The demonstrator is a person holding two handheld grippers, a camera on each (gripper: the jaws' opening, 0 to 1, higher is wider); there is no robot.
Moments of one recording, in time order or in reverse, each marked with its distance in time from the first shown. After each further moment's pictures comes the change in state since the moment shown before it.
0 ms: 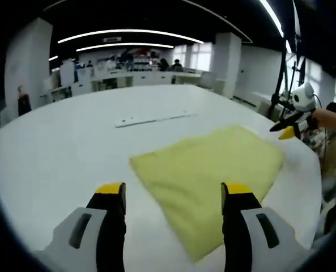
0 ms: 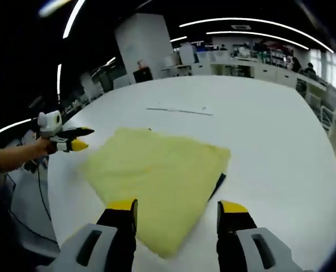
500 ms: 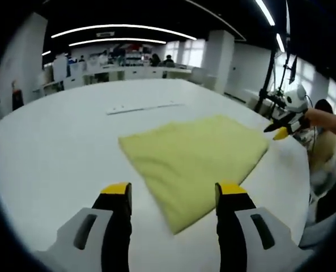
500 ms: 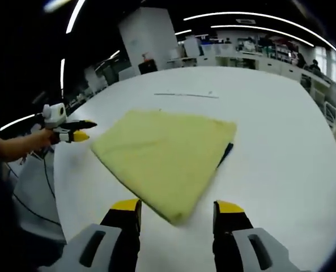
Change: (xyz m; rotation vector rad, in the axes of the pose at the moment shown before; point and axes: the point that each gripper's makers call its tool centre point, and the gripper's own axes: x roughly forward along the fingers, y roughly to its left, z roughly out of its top) left arm -0.025 -0.022 -0.032 -0.019 0.033 -0.069; right arm -0.014 0.015 -0.047 -0.016 0.052 0.027
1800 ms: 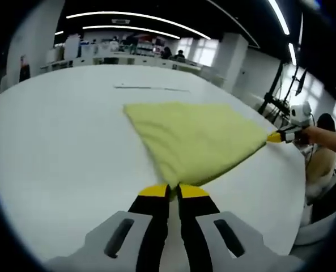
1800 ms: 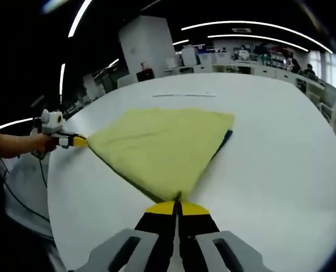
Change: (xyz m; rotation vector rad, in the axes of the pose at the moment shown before) left arm -0.006 -0.007 -0.045 -0.134 0.031 0.007; right arm 0.013 -0.002 -0.022 0.014 -0.097 -0.023
